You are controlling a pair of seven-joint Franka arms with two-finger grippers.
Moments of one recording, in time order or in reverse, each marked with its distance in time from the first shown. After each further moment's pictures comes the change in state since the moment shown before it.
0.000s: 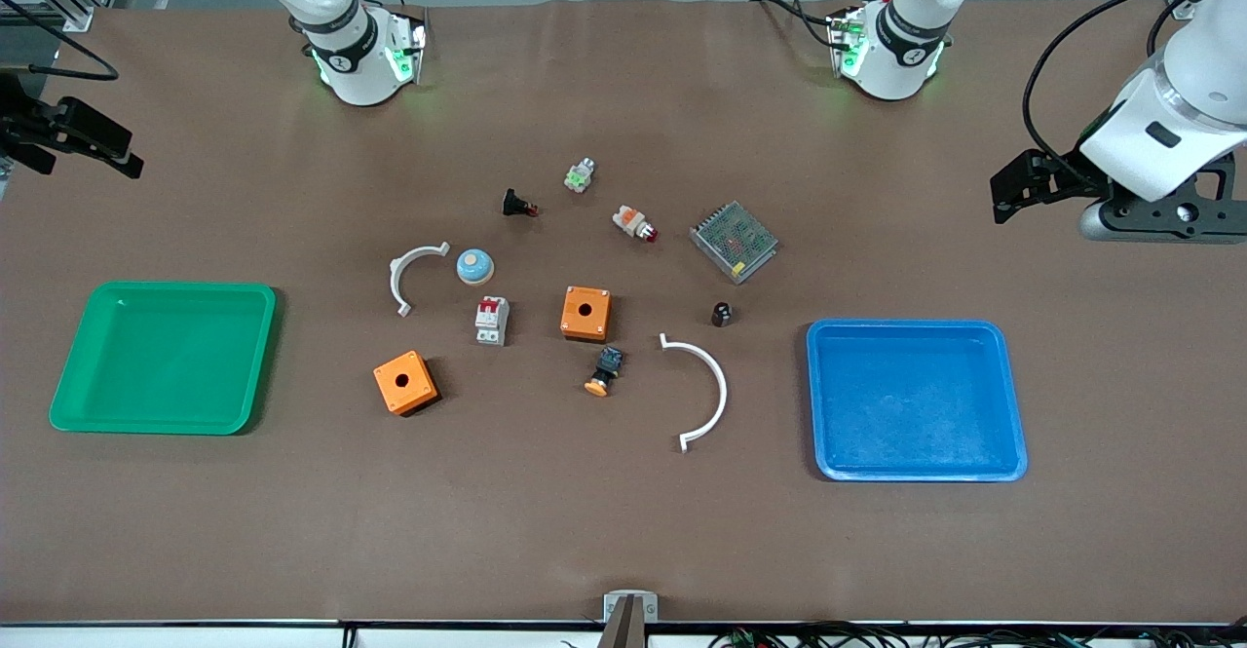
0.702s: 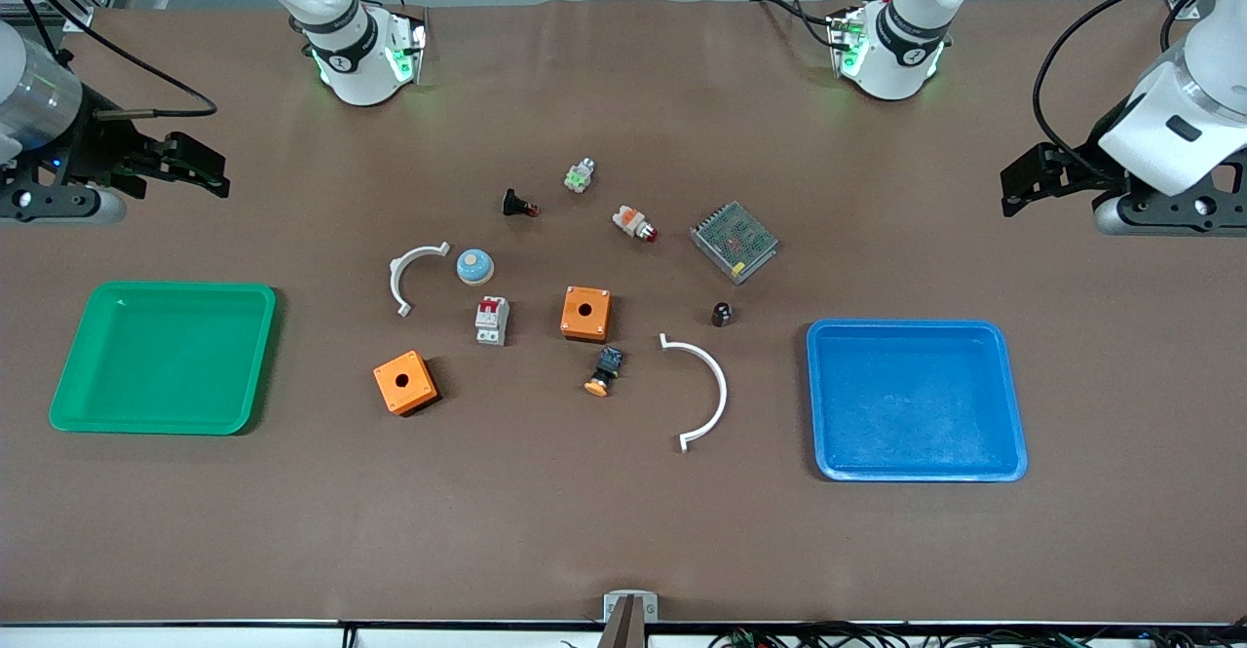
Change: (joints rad) left arm 0.026 -0.013 0.004 -0.008 -0.043 -0.022 -0.001; right arm 0.094 0.035 0.012 -0.075 0.000 0.036 0.040
